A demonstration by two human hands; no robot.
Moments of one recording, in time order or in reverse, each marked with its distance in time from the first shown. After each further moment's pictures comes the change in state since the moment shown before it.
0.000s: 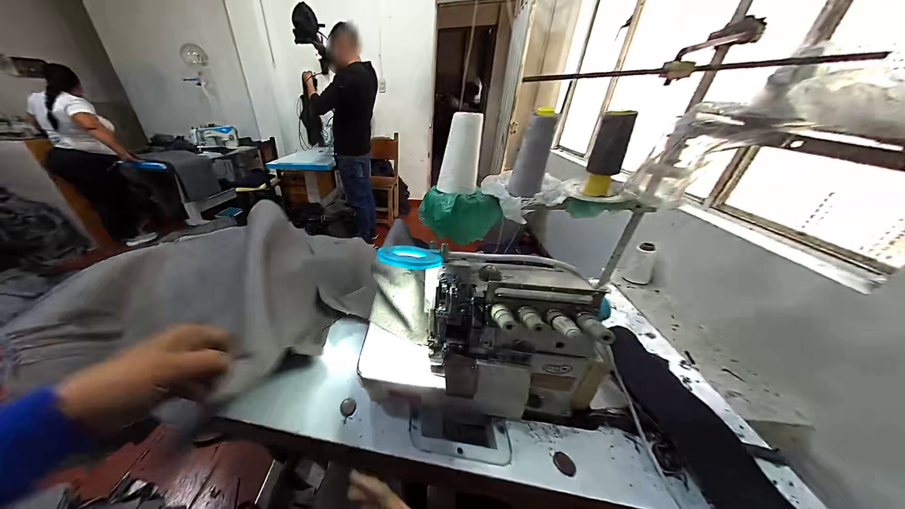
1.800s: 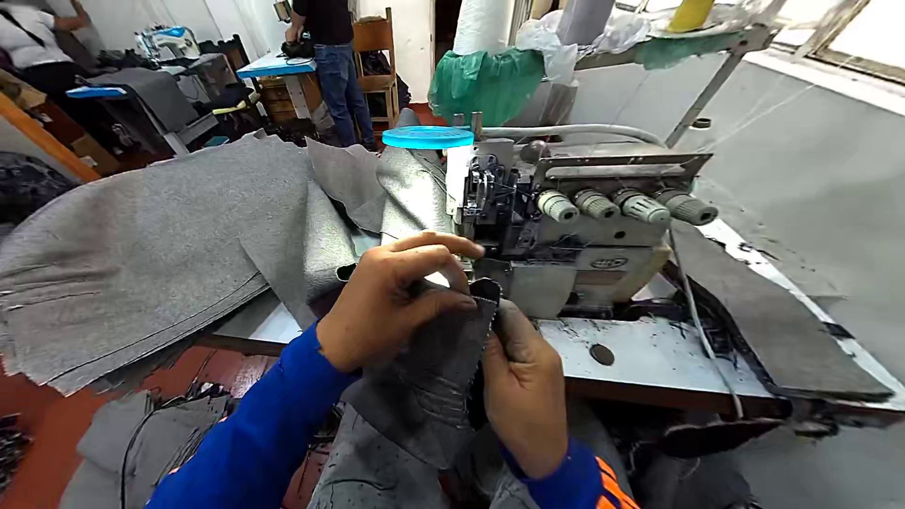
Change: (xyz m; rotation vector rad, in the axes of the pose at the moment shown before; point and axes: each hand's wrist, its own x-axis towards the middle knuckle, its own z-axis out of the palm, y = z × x) left_hand 0.079 0.031 0.157 -0.023 0.007 1.073; right_hand 0.035 -0.024 -0.030 -0.229 0.951 -0.139
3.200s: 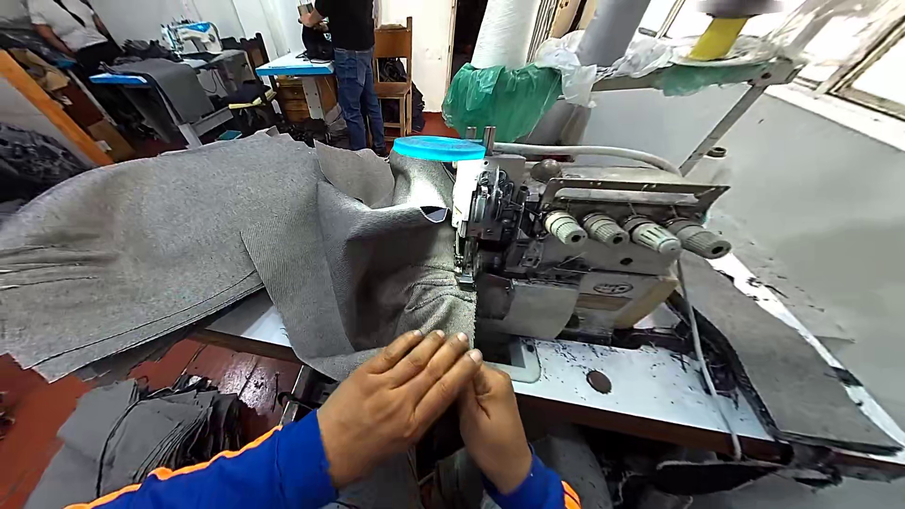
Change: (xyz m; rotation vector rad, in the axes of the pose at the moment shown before) left_hand -0.079 0.007 0.047 0.967 -0.223 0.181; right_hand -0.022 0.037 0.005 0.064 -0.197 0.017
